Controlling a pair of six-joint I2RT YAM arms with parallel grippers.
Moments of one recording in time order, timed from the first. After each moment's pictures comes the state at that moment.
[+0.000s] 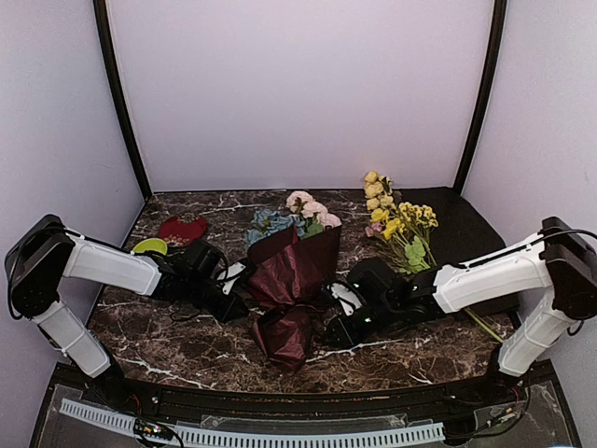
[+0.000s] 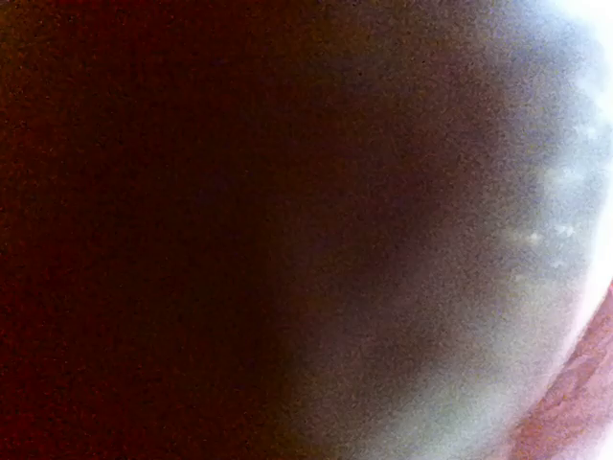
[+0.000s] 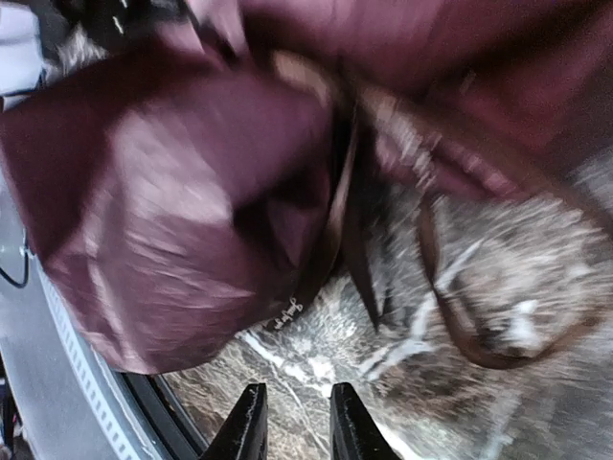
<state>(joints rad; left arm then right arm) -0.68 1.58 0.68 -0.08 0.30 -0.08 1.05 1.54 0.76 -0.11 -0.25 0.48</state>
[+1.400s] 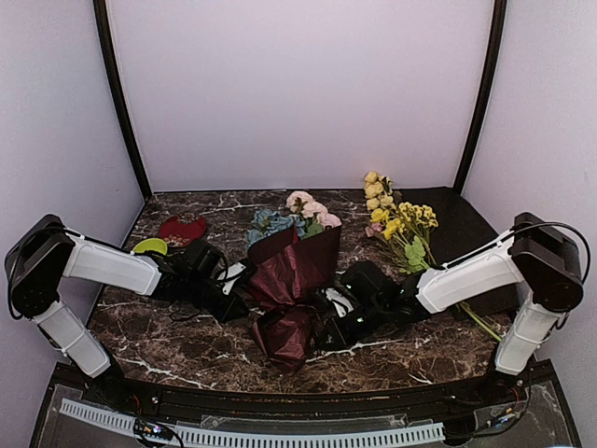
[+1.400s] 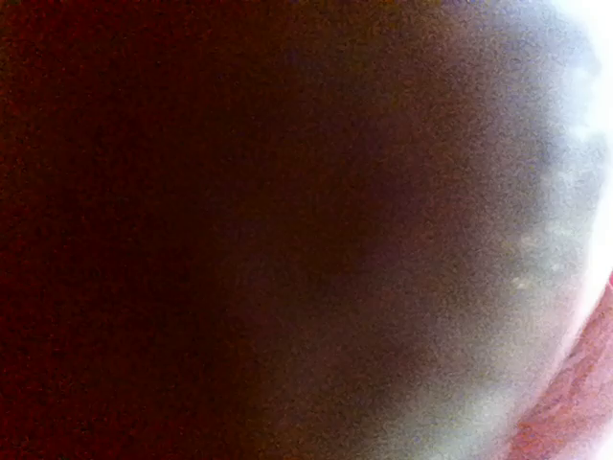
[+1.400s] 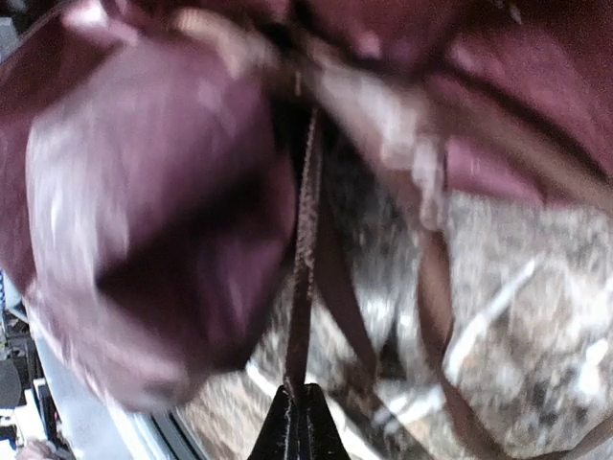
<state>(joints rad) -0.68 1.58 0.68 -0.08 0.30 -0.06 1.02 1.71 0.77 0.02 -0.41 0.56</state>
